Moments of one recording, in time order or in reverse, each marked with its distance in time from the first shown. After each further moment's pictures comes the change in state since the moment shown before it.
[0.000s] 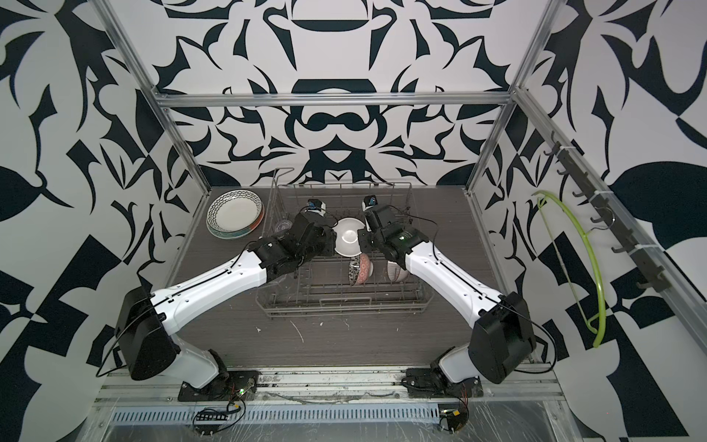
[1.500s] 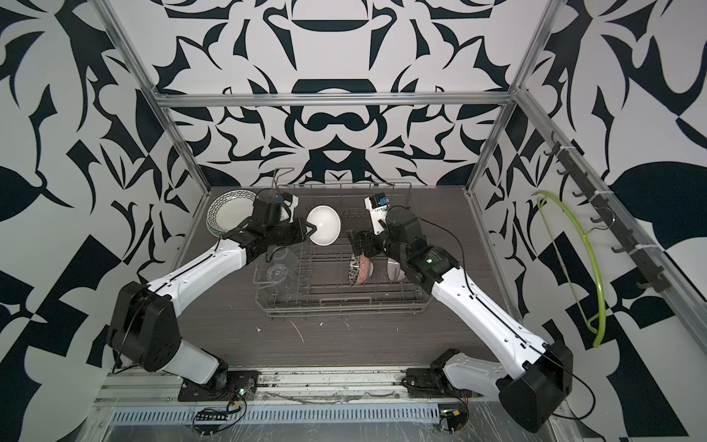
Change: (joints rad) left arm 0.371 -0.009 -0.154 0.230 0.688 -0.092; right arm 0.008 -0.274 -0.122 0.166 -0.256 -0.014
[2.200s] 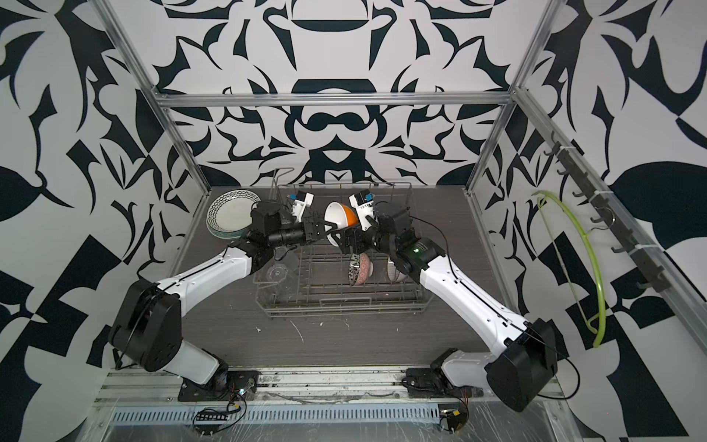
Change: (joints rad) left arm -0.027 0.028 -0.109 0.472 0.361 -0.232; right arm 0.001 0.123 0.058 0.072 -0.156 0.008
